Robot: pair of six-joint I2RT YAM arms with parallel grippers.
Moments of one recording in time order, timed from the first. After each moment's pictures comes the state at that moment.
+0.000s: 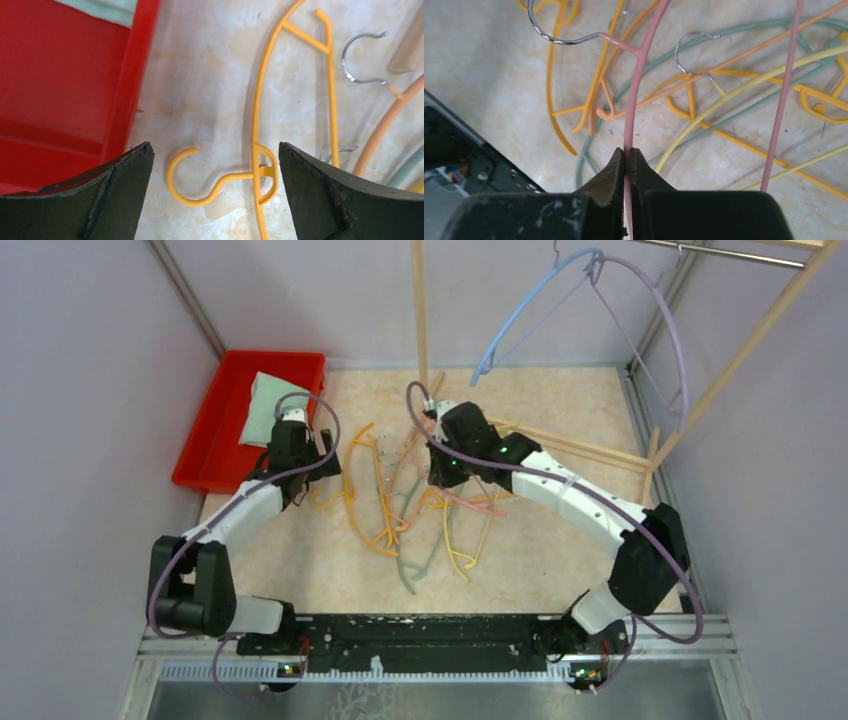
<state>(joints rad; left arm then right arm) -0.18 1.40 0.81 -0.11 -0.19 -0.30 0.78 1.53 1.30 -0.59 -0.04 0.28</state>
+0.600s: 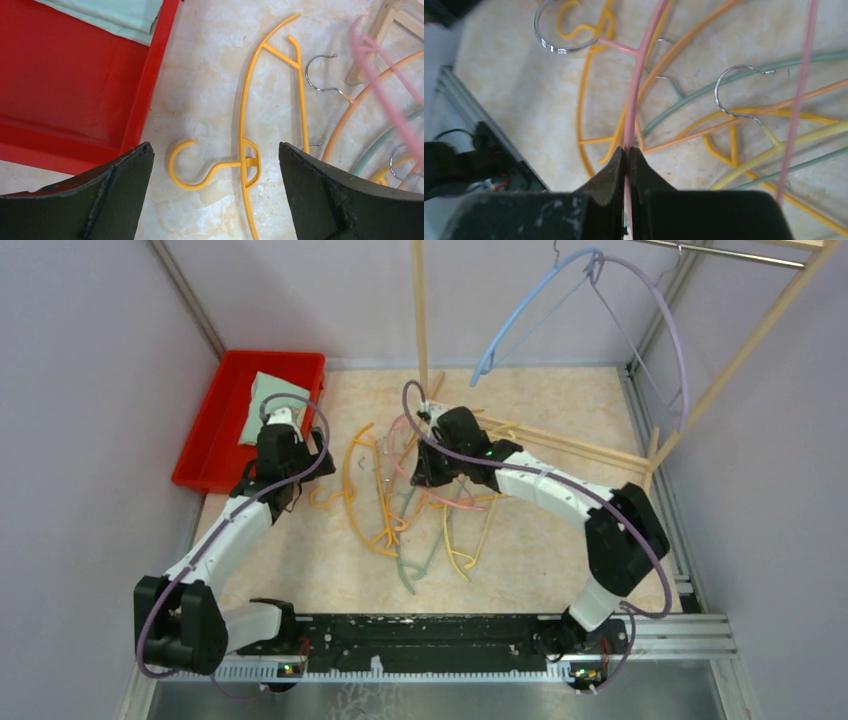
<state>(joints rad) -0.18 1.20 0.79 -0.16 -0.20 -0.33 0.71 1.59 1.26 -0.30 -0.26 0.41</state>
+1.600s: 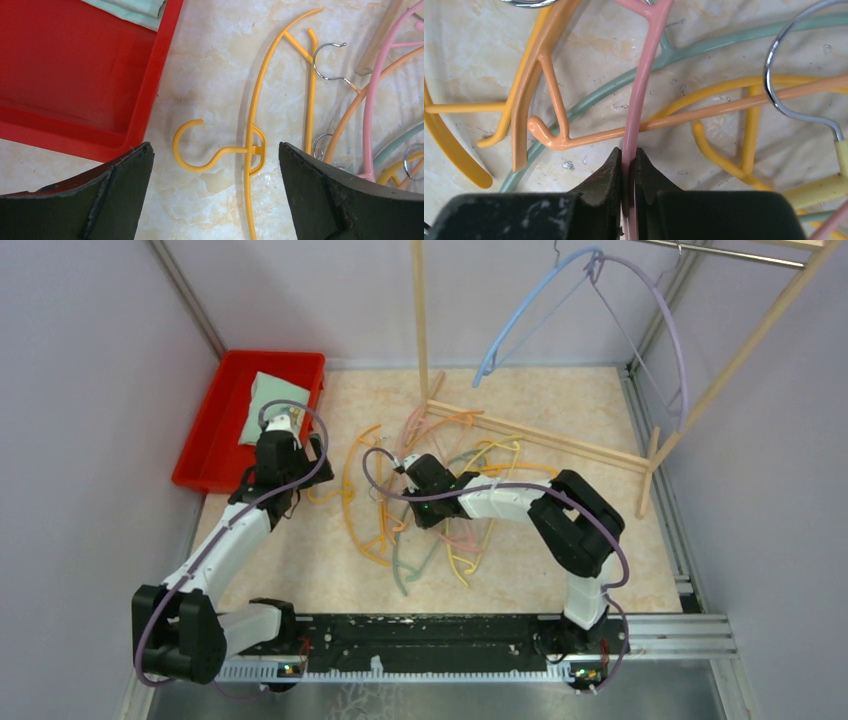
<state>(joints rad) -0.18 1.15 0.74 -0.19 -0.21 -0.33 0.87 1.85 1.12 -0.23 -0.04 0.22</state>
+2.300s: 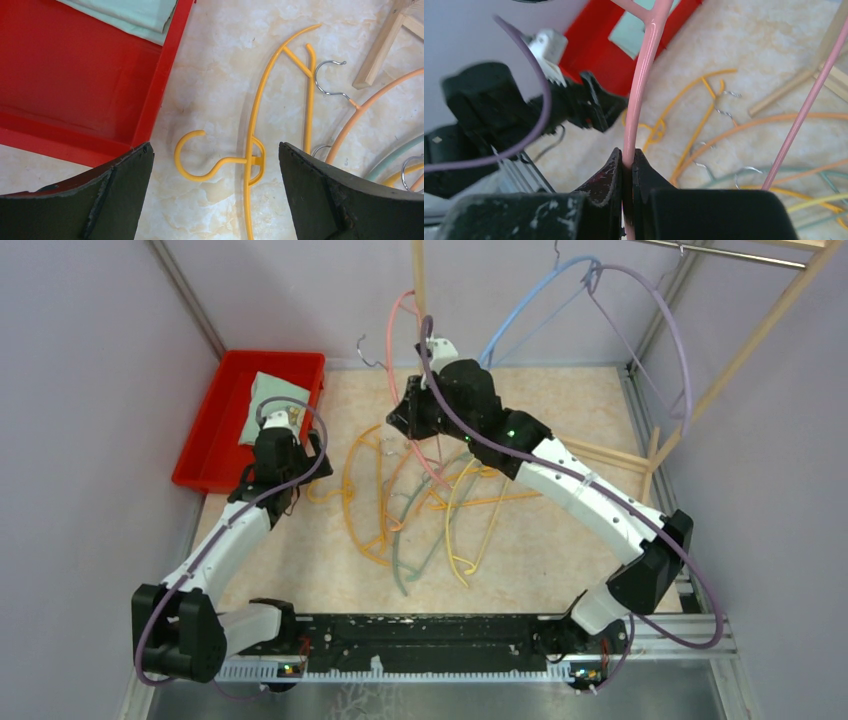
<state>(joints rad) -0.18 1.16 0.76 -0.17 -0.23 -0.32 0.83 1.51 1.59 -0.41 -0.02 0.41</state>
